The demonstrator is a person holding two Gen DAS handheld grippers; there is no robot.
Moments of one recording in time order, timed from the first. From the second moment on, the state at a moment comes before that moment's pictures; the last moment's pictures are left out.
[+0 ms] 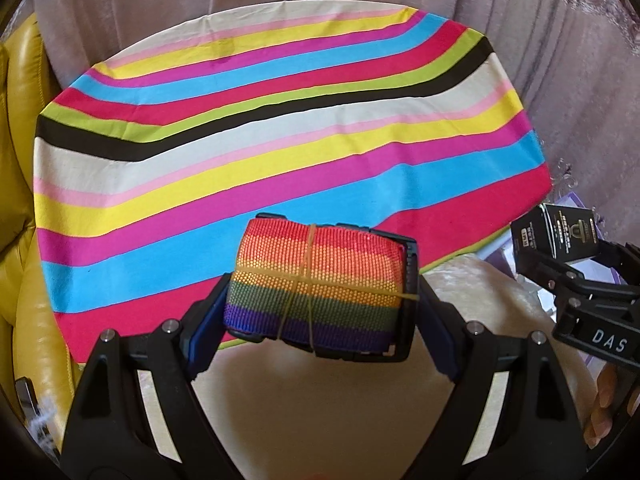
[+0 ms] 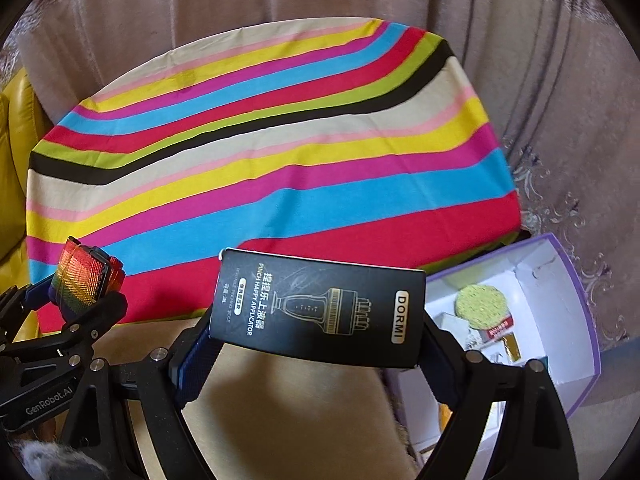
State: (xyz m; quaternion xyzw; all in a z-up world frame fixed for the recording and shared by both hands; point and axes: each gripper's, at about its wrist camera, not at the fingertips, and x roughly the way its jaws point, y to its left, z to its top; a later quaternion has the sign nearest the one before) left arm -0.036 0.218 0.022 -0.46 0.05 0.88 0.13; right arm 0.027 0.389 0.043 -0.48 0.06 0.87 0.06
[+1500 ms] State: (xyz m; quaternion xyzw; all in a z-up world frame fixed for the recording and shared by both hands) left arm -0.009 0.377 0.019 -0.45 0.16 0.84 0.26; right arm 0.102 0.528 0.041 -0.46 0.09 0.86 0.20
